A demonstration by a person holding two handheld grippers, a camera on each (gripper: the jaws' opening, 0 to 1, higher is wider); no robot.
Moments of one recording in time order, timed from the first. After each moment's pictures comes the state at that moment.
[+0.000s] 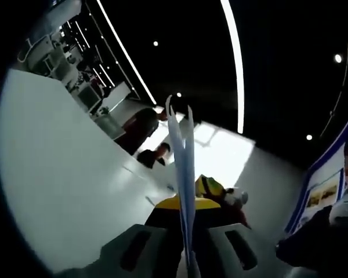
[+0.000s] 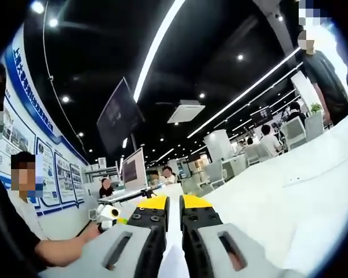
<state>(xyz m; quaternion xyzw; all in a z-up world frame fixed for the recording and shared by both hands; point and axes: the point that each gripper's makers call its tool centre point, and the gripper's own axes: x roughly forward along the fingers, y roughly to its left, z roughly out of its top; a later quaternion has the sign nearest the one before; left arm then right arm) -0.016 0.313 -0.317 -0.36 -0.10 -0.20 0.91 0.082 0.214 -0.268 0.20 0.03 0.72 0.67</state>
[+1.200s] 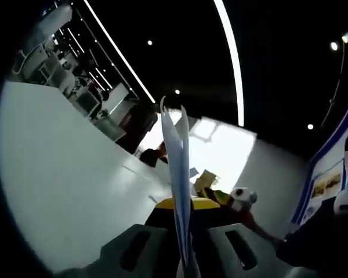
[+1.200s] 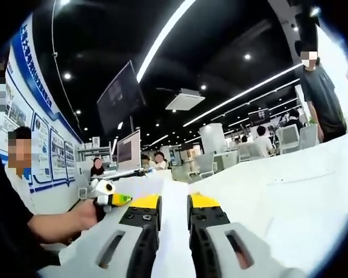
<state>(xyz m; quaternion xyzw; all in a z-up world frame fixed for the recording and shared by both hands) -0.021 0.312 -0.319 -0.33 -0.09 -0.20 0.92 0.066 0.186 -0.296 0.12 0.02 0.71 0.69</state>
